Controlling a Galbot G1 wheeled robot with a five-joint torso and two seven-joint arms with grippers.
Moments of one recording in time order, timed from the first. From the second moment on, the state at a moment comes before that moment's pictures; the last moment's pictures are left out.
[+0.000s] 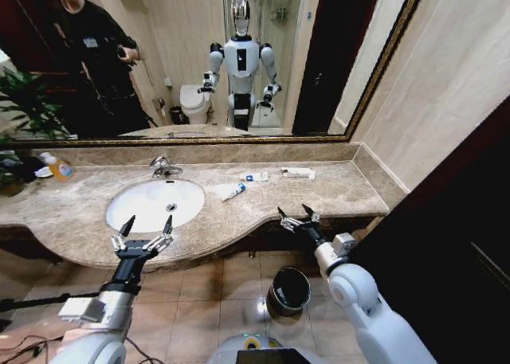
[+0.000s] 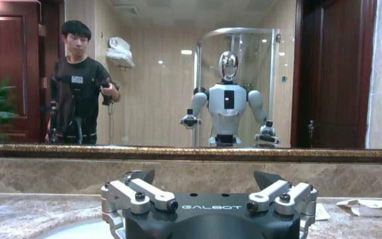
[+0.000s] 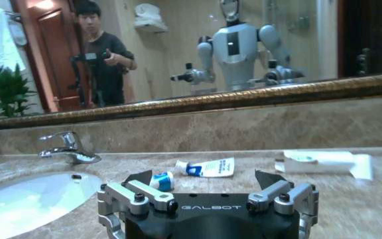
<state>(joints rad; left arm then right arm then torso) 1.84 -1.36 -0.82 -2.47 -0.37 0.04 0.05 -1.25 1.10 0.36 2.09 0.54 -0.25 0.02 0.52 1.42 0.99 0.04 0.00</state>
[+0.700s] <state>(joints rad) 1.84 -1.36 -0.82 -2.47 -0.37 0.04 0.05 -0.77 1.12 0.09 1.75 0.58 -0.34 -0.21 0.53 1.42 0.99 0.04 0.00</state>
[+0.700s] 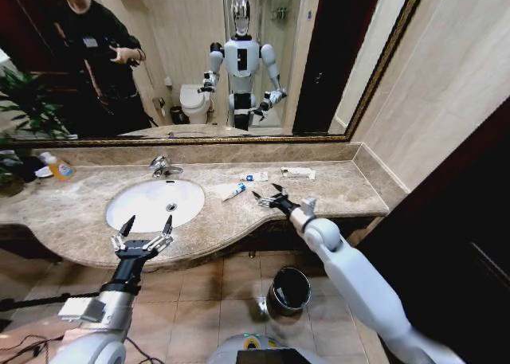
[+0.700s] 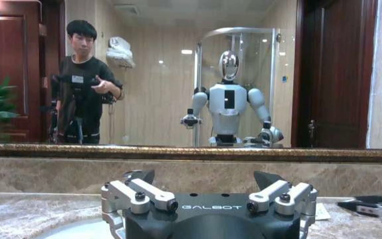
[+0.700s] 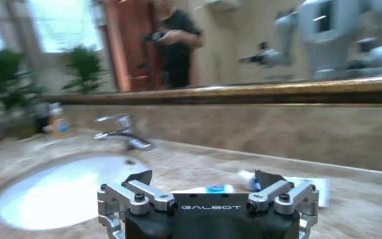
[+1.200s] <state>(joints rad) 1.84 -1.36 -0.82 -2.47 -0.37 0.04 0.05 -0.55 1.18 -0.09 1.54 0.52 -0.36 -0.29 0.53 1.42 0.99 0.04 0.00</state>
